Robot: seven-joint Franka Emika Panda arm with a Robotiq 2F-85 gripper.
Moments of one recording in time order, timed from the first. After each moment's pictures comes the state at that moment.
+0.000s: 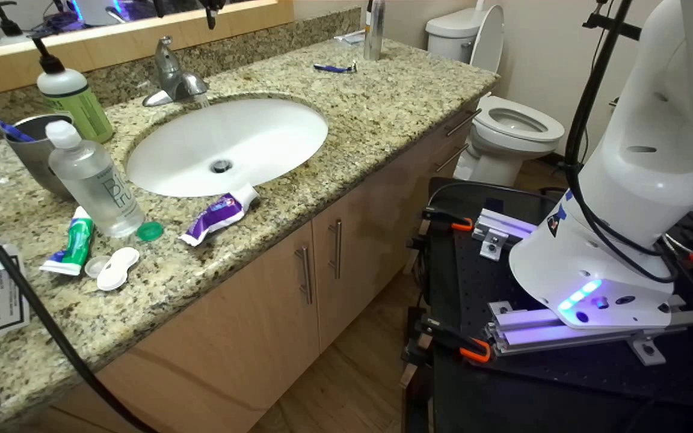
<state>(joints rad) -0.14 0.57 -0.27 -1.48 -0.03 2.33 1.07</state>
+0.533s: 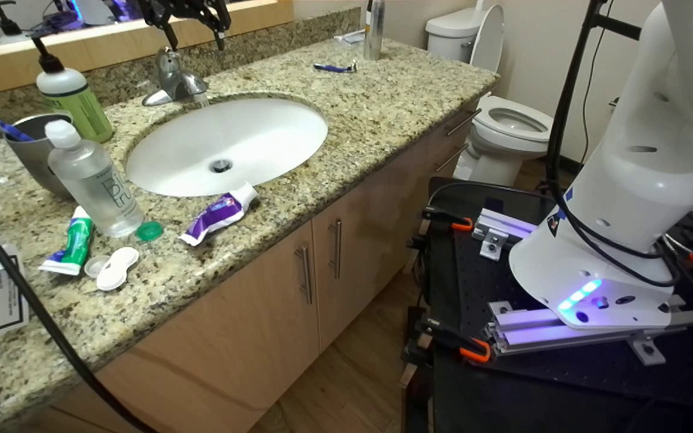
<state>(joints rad) -0.13 0.68 -0.27 -1.37 -0.07 2.18 1.06</state>
